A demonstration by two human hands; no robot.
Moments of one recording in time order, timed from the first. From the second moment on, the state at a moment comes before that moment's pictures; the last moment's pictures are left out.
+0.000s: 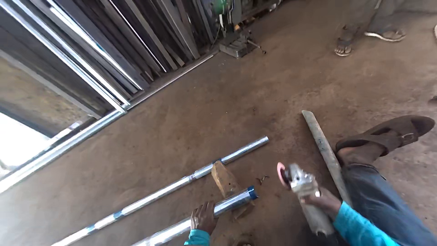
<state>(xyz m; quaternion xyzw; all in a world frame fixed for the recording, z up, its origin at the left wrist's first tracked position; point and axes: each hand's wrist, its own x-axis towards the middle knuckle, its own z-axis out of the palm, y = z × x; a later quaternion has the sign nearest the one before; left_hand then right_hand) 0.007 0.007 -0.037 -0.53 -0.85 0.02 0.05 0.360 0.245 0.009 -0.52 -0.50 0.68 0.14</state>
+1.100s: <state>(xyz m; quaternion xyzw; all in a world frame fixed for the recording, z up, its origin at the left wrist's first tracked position) 0.003 -0.018 -0.063 -0.58 -0.80 -0.03 0.17 0.333 0.230 -0.010 -0.38 -0.67 0.63 -0.11</state>
